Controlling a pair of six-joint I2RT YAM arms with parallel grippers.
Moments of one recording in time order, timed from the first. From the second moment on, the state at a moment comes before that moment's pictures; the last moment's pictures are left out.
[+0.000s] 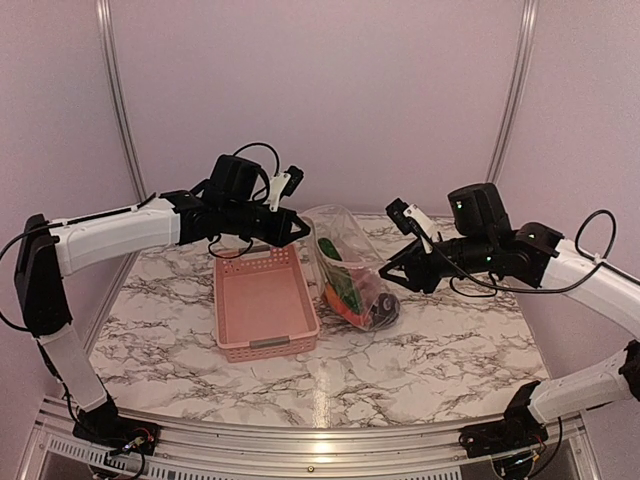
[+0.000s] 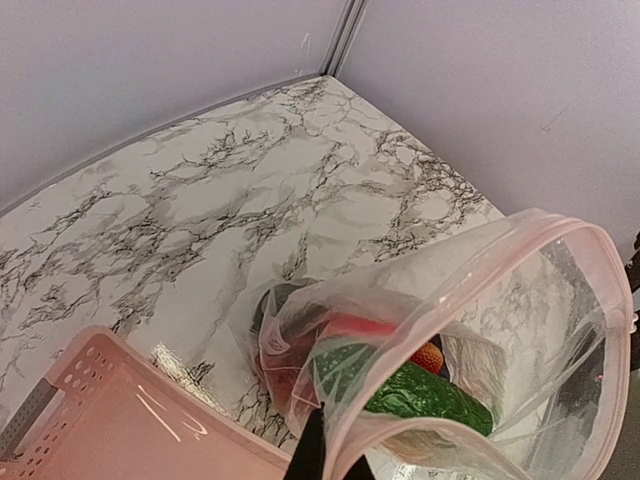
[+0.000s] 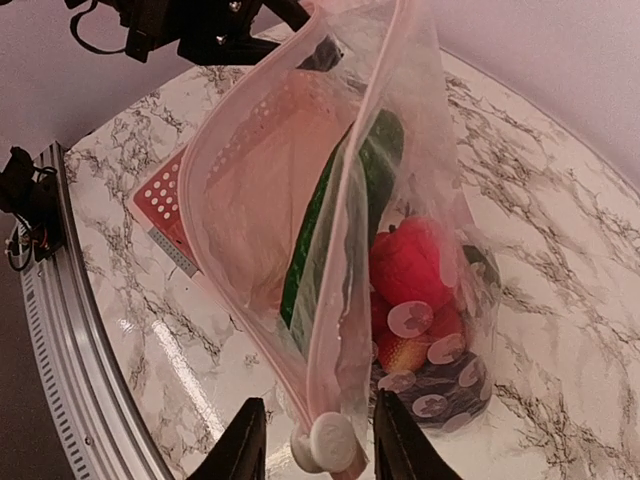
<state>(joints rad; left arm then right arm) -0.73 1.74 1.46 -0.25 0.27 -0.20 0.71 1.17 1.08 -0.52 -0.28 -0.03</state>
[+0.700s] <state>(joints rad) -0.70 1.75 1.48 -0.25 0.28 -0.27 0.71 1.17 1.06 -0.49 -0.25 -0.04</state>
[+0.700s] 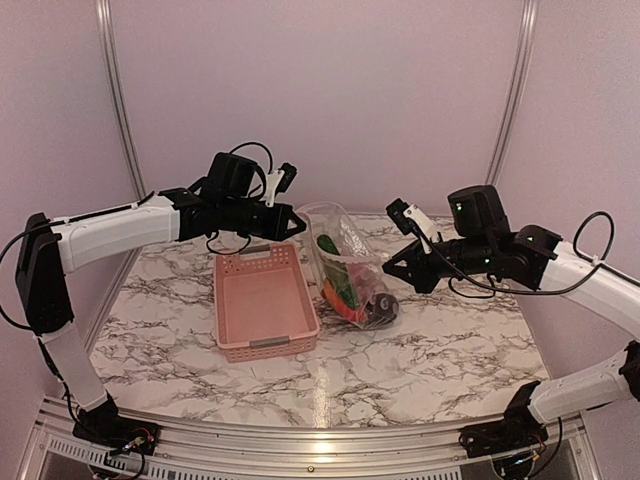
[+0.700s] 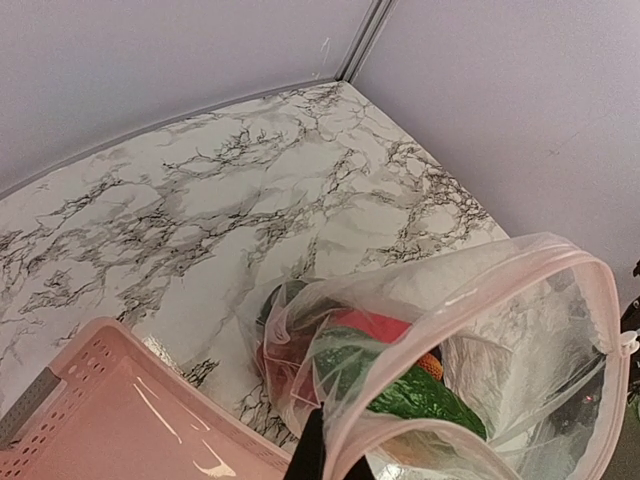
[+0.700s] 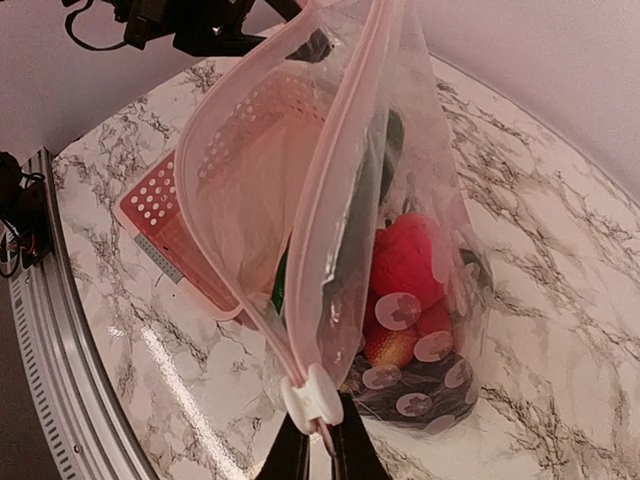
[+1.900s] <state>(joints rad) -0.92 1.58 1.59 -0.25 0.32 0.27 0.78 1.35 1.54 -0.86 -0.22 -0.19</state>
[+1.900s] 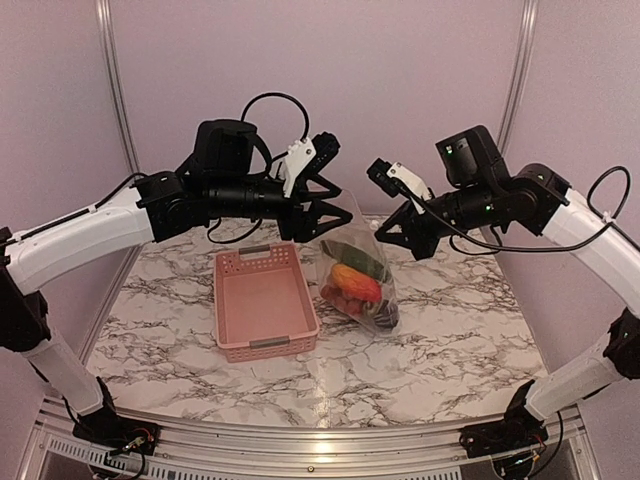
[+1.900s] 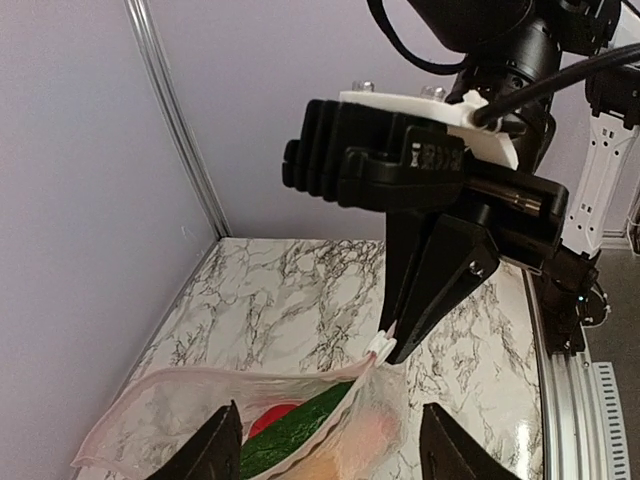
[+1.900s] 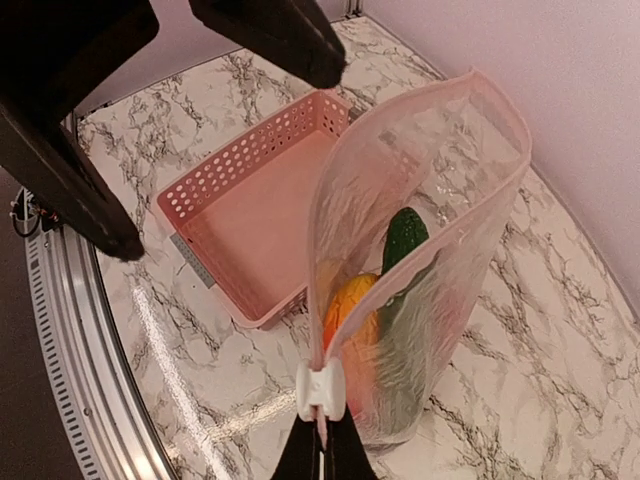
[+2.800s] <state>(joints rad) -0.98 1.74 1.60 -0.17 0.52 0.27 0.81 1.34 1.56 -1.01 -0.31 -0.18</state>
